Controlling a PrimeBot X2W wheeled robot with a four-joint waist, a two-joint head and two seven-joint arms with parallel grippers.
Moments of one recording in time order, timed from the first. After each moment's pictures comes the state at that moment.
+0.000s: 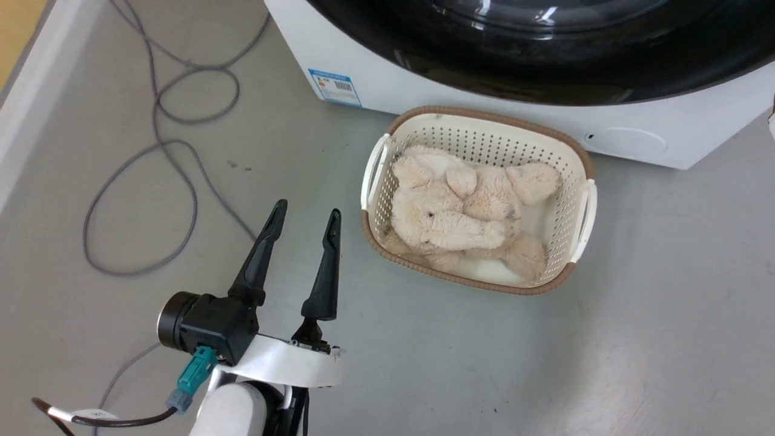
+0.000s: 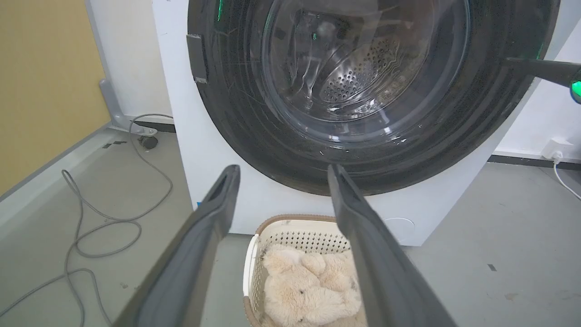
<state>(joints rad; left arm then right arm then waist) -0.18 0.05 -0.22 -0.04 -0.19 -0.04 -0.26 -0.93 -0.54 0.22 0.56 0.41 0.14 -0.05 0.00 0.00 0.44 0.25</state>
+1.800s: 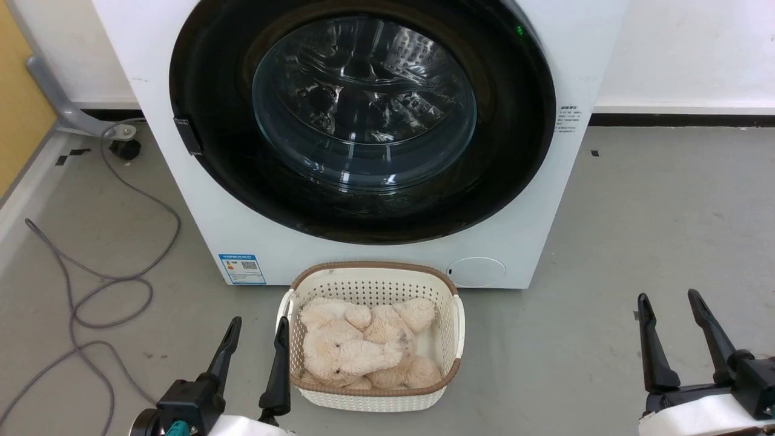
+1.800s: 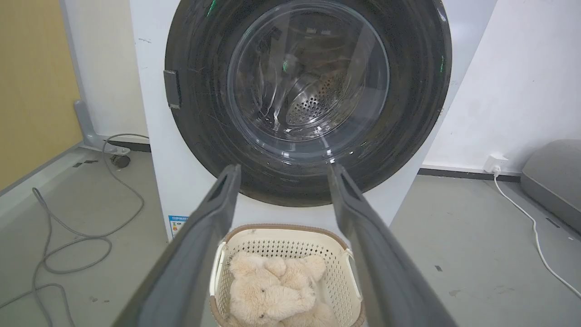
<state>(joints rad) 0.05 0.05 -0.08 0.10 -0.20 -0.05 -0.26 0.02 -0.06 -0.15 0.07 0.04 0.13 -0.24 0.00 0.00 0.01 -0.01</state>
